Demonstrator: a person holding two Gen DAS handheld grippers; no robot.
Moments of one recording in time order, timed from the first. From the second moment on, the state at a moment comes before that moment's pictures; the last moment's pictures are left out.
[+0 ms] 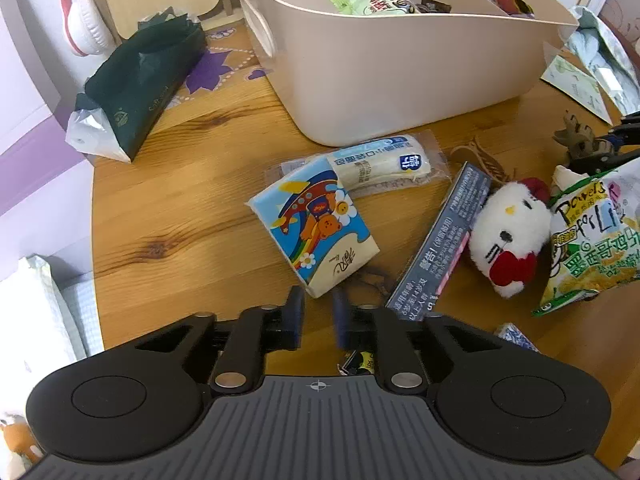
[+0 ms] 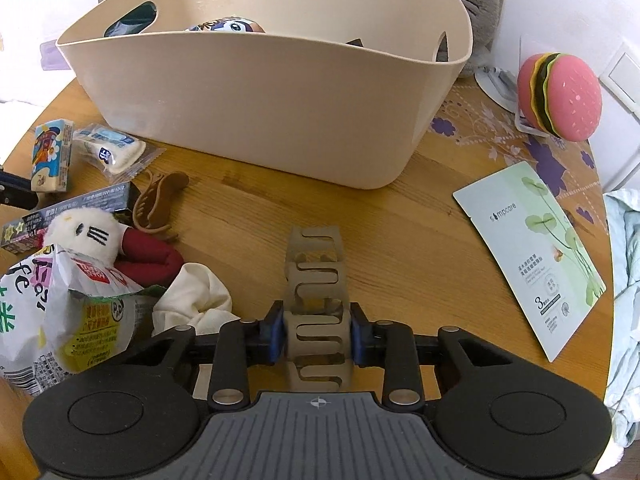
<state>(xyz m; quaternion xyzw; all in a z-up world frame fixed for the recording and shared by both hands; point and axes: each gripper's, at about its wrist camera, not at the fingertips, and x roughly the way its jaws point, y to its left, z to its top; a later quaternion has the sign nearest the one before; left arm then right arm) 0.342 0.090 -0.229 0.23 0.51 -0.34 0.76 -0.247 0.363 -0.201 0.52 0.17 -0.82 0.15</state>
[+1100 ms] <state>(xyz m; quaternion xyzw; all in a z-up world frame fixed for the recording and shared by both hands) 0.363 0.089 -0.213 0.07 0.53 -0.27 0.80 -0.237 0.372 -0.188 0.51 0.15 -0.84 0.14</state>
